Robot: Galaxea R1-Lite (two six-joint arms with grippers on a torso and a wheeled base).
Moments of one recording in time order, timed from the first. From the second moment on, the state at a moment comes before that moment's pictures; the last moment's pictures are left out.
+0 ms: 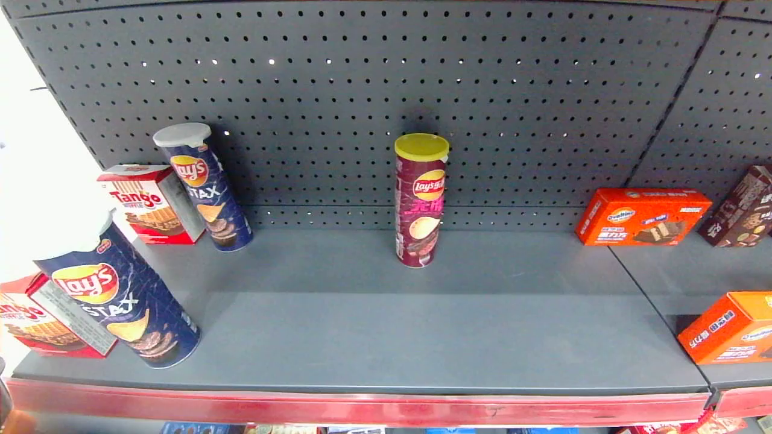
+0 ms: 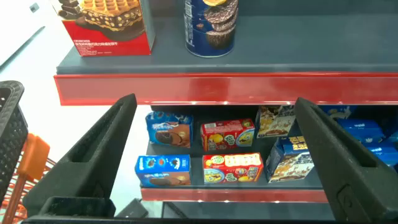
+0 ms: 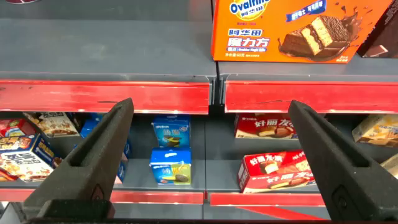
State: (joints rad) left arm 0.00 0.00 0.00 0.00 0.00 0.00; right arm 0.00 0.00 0.00 0.00 0.00 0.00
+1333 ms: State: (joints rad) left arm 0.00 0.00 0.00 0.00 0.00 0.01; right arm 0.00 0.00 0.00 0.00 0.00 0.00
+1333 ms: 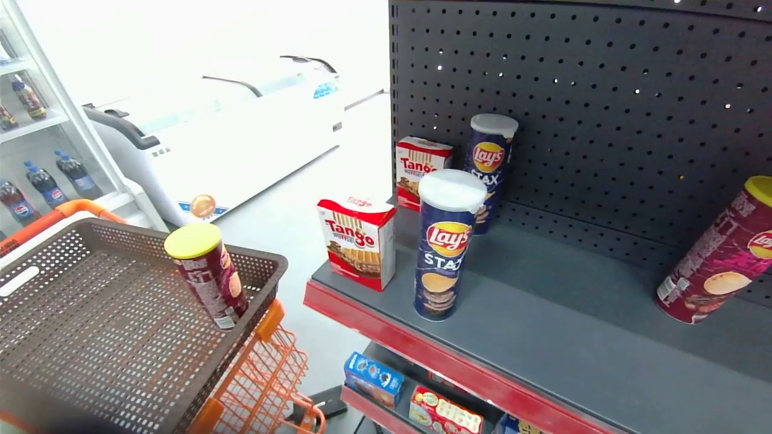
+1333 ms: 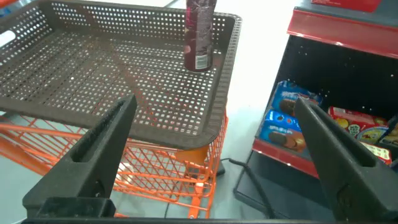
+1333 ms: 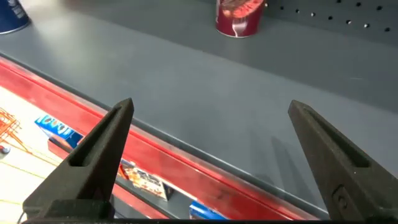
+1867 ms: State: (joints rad) left arm -0.01 0.04 -0.06 0.01 0.00 0.09; right arm 0.00 0.00 0.00 0.00 0.00 0.00
